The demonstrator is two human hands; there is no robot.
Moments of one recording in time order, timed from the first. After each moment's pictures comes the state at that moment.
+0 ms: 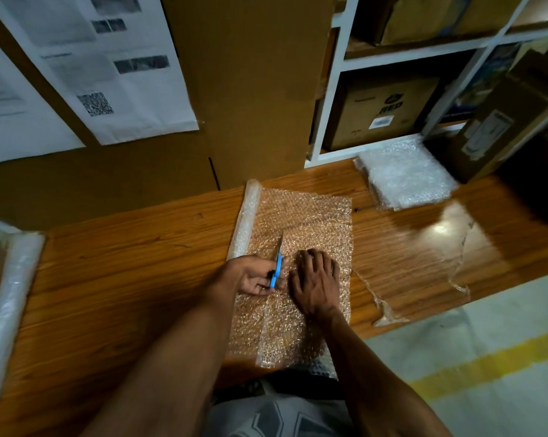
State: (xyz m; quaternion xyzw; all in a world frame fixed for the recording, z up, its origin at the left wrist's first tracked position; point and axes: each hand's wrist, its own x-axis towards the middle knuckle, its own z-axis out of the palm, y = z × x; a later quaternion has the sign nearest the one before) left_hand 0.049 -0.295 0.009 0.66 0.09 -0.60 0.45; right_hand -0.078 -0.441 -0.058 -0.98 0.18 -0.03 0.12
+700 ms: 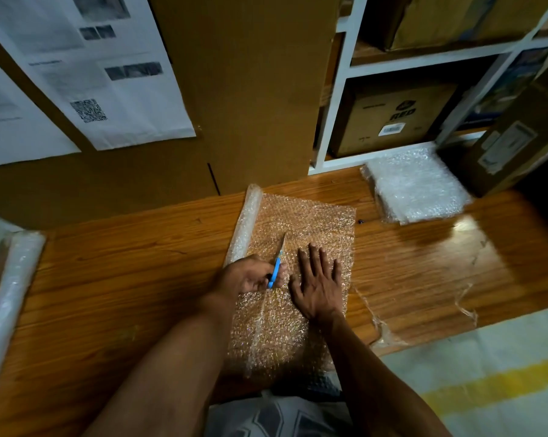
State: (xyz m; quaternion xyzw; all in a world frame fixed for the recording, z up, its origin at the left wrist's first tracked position) left_hand 0.069 -0.321 -0.008 0.69 0.10 -0.53 0.48; right_hand -0.052 -0.478 -0.078 -0.98 0.14 0.05 0.10
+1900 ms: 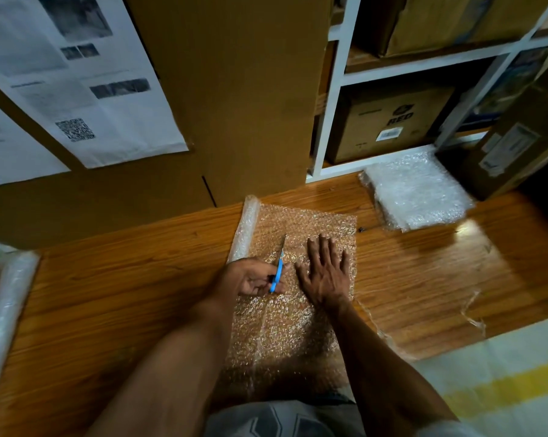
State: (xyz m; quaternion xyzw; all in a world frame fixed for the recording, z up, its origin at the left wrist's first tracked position) left_hand 0.104 -0.337 -0.005 0.67 0.07 -0.60 0.43; right_hand -0.004 -0.515 -0.075 -0.98 0.17 0.06 0.11
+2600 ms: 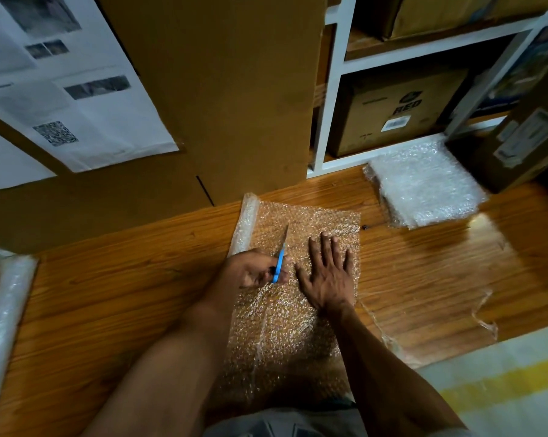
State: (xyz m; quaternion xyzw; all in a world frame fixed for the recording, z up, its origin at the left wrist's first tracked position) left_hand 0.125 -0.351 -0.005 0.67 0.09 -0.57 0.47; right_hand -0.005 -0.516 -0.074 -0.98 0.18 0.05 0.11
